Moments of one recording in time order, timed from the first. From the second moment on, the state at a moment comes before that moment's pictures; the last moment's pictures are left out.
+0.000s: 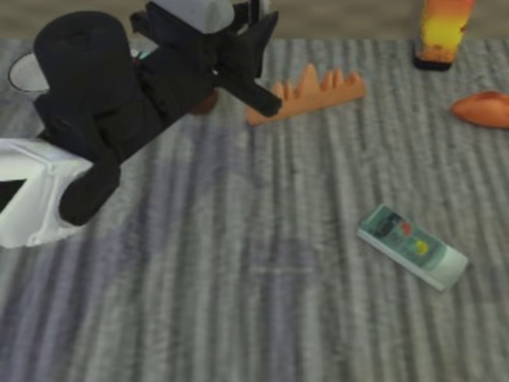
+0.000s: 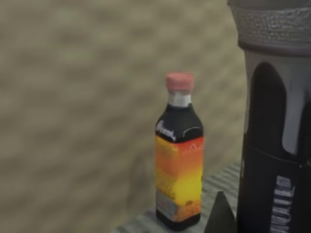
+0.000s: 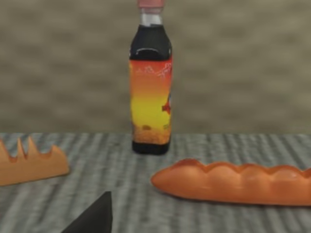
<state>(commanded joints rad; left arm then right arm) -0.53 1.59 0.83 0.81 0.26 0.01 0.00 0.00 0.00 0.00 0.00 0.00</state>
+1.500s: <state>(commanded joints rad) -0.63 1.51 0.80 0.79 0.15 0.01 0.32 0.46 0.30 0.15 0.05 -0.01</state>
